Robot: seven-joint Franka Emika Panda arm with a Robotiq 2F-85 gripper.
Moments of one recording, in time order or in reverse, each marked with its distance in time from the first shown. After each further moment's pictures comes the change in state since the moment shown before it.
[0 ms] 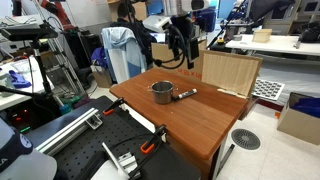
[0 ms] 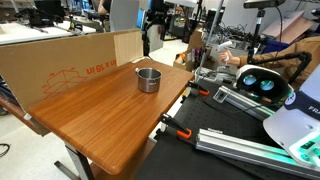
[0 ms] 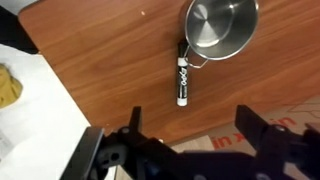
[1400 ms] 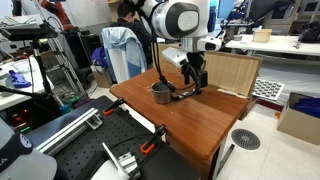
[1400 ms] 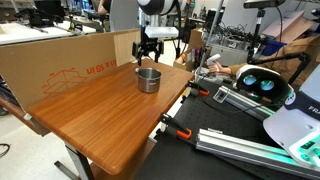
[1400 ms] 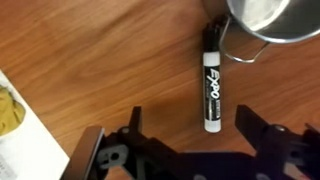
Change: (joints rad) arm 0.004 0.373 -0.027 0.226 0.035 0.034 0.025
